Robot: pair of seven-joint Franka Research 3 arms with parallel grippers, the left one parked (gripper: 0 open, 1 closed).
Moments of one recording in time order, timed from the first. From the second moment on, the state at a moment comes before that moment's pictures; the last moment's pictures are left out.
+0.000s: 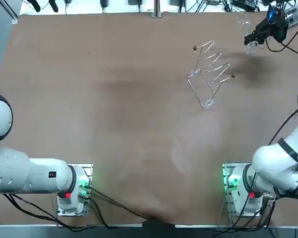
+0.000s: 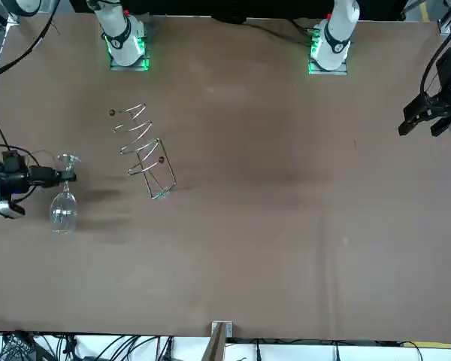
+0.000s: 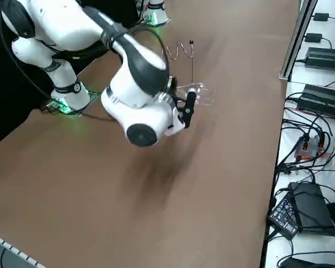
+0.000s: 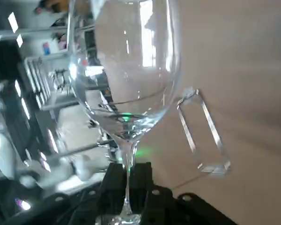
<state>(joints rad) -0.43 0.71 0.01 -1.38 0.91 1.24 -0.42</state>
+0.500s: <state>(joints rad) -0.35 0.65 0.01 -1.38 0.90 1.19 0.25</state>
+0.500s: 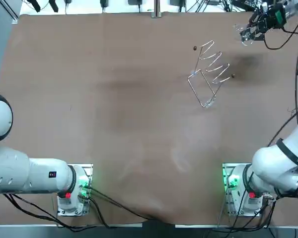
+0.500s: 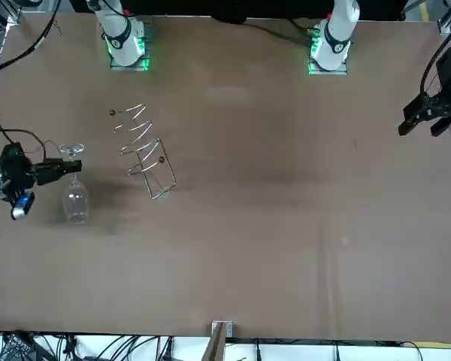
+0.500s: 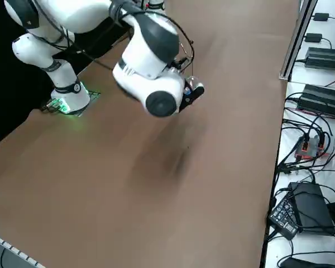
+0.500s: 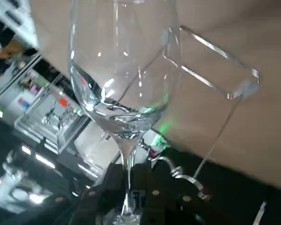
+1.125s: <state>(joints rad) -0.20 0.62 0.02 -1.39 0.89 1.21 0.64</state>
